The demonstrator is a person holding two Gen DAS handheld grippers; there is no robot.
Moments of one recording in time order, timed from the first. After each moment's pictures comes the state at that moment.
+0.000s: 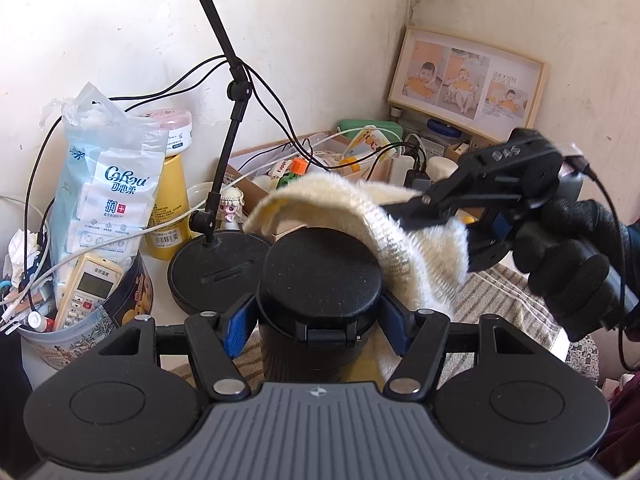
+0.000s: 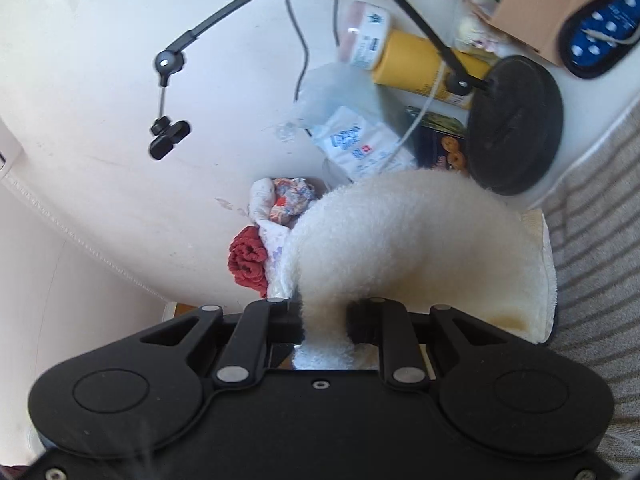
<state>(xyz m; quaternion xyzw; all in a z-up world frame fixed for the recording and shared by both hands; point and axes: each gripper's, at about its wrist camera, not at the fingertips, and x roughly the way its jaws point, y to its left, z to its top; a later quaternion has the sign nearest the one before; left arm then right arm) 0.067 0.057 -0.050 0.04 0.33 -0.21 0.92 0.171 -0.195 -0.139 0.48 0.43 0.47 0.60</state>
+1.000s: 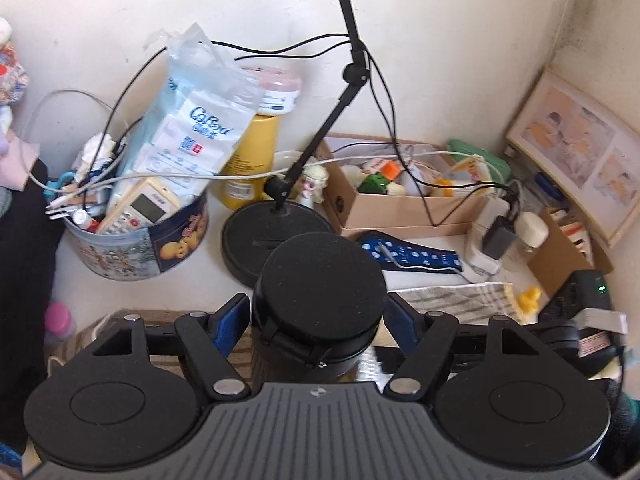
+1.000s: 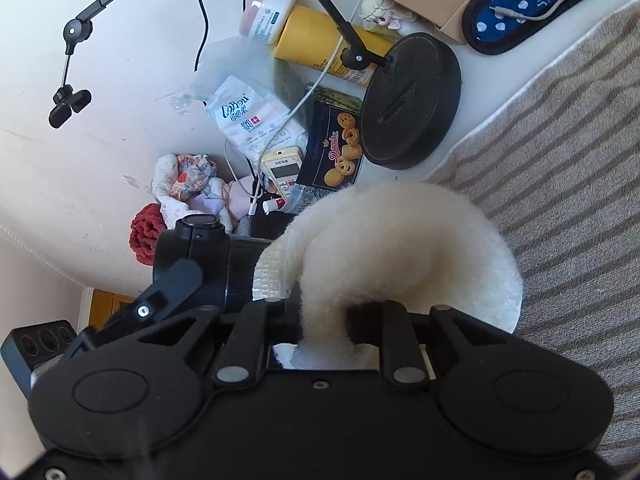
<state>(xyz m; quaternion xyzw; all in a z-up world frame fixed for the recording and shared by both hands) 0.077 0.032 -0.050 -0.08 0.36 -0.01 0.93 0.162 -0.197 -0.180 0.40 0.50 0.39 0.66</state>
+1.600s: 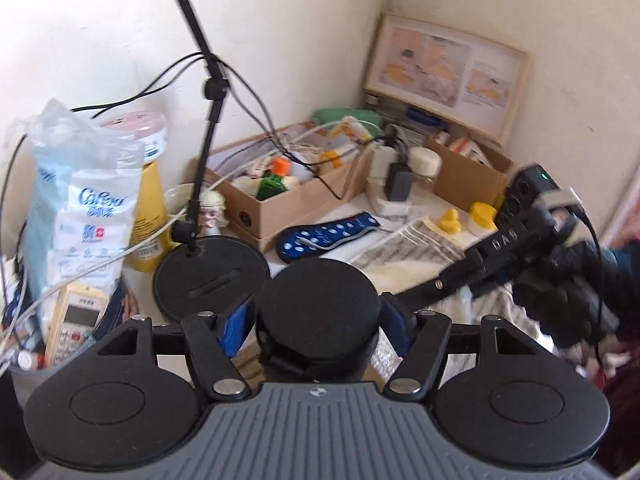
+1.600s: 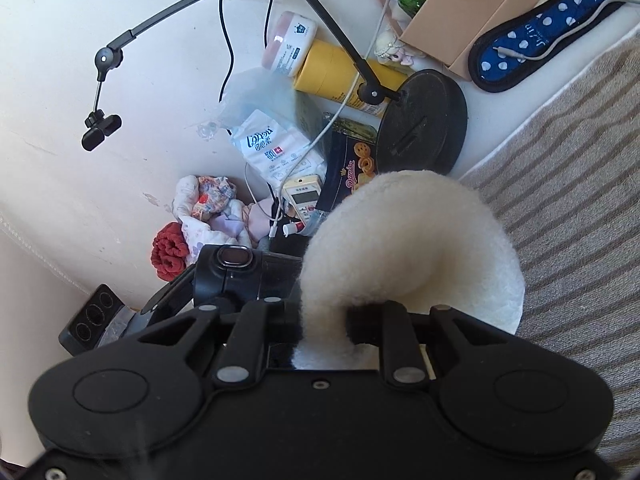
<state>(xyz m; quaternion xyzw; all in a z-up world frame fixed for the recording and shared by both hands) 0.101 0.063 -0.037 0.04 0.36 -0.23 0.91 0.160 -0.223 -0.165 0.42 0.47 0.39 0.67</state>
